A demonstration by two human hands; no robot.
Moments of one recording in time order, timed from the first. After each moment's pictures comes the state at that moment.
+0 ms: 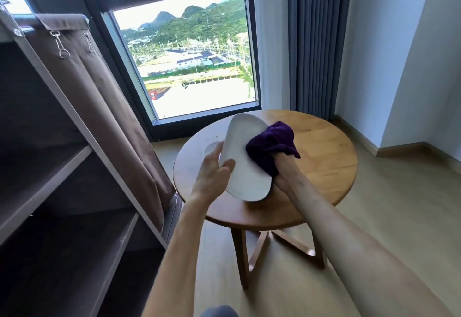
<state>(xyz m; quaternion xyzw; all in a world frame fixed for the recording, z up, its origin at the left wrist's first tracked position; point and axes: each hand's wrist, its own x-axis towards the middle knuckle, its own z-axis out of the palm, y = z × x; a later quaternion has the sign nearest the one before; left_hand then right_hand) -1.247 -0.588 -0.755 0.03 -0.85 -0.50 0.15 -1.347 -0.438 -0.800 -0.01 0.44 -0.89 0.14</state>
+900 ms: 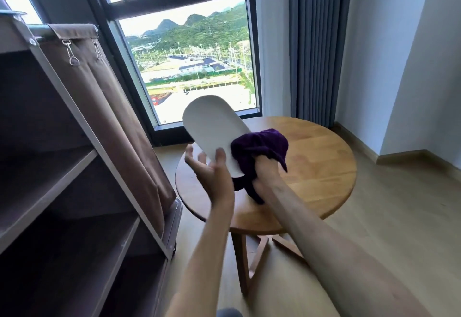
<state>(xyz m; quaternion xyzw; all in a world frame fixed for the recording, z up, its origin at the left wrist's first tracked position) -1.256 -0.555 -0.762 0.17 -0.59 -0.68 0.39 -1.322 -0.484 -0.777 0.05 0.40 -0.91 0.12</state>
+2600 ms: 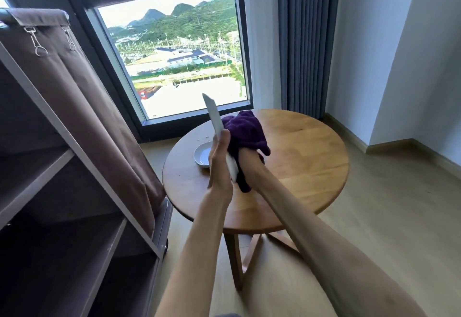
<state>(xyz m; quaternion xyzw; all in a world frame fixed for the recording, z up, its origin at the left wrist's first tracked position) -1.275 -0.534 -0.752 0.05 -0.55 -0.81 0.20 -1.322 -0.474 -0.759 -0.08 0.62 -0.76 0.17</state>
